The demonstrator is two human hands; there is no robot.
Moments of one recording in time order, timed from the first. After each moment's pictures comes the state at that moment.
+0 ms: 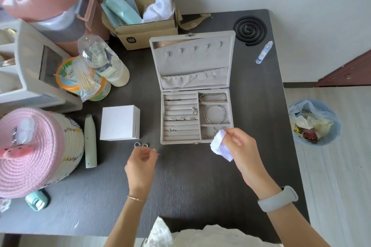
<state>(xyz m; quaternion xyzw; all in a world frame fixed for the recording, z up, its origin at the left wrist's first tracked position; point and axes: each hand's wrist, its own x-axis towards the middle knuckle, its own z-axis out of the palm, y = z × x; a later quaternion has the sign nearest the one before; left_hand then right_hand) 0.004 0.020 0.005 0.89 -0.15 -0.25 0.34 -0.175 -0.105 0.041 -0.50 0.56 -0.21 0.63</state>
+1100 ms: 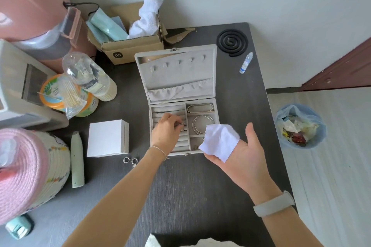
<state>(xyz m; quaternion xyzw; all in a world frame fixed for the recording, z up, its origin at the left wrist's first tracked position) 0.002 -0.108 -0.022 0.82 -0.48 -0.24 0.19 -0.193 -0.121 0.059 -0.20 0.36 -0.29 0.87</state>
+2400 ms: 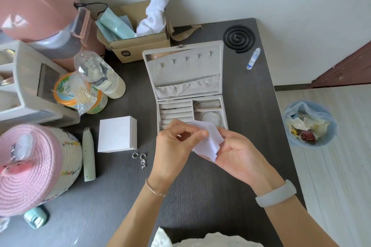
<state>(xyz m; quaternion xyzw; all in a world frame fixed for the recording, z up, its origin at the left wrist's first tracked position) -0.041 -0.060 0.100 0.72 -0.34 -0.39 0.47 -0.175 -0.122 0.070 -0.22 0.30 -0.15 0.92</state>
